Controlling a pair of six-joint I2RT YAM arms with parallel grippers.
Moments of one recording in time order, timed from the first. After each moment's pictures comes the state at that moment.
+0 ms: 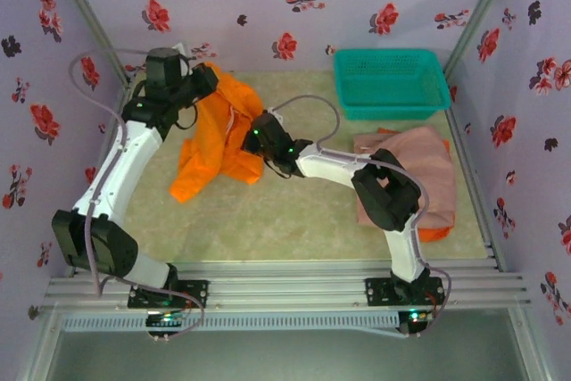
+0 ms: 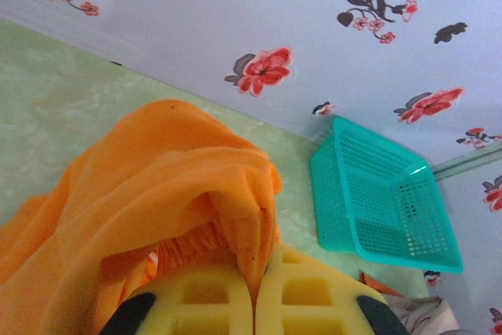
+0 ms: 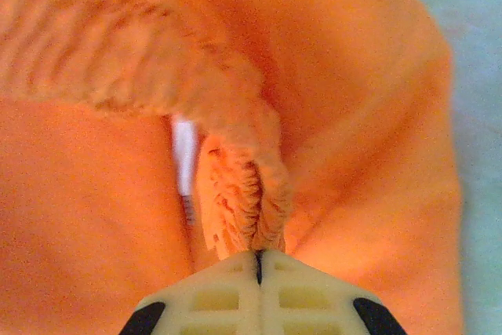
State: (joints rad) left arm -0.25 1.47 1.52 -0.47 0.13 -0.63; right arm 0.86 2.04 1.47 0.02 0.08 0.98
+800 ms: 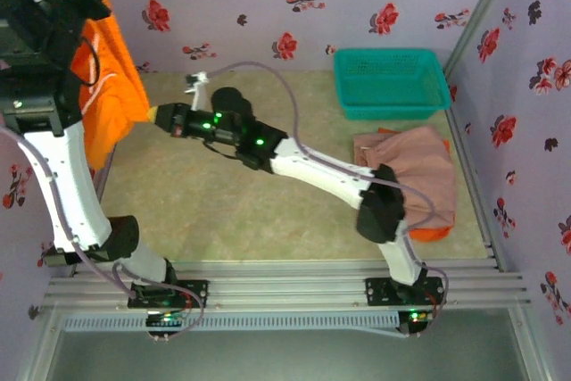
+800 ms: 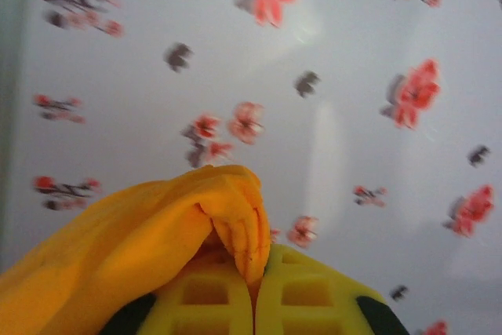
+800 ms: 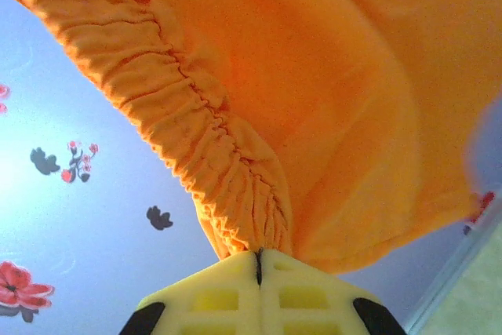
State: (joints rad) left arm 0.00 1.62 2.53 -0.75 0.13 -0.36; right arm 1.07 1.99 1.88 0.17 -0.28 1.01
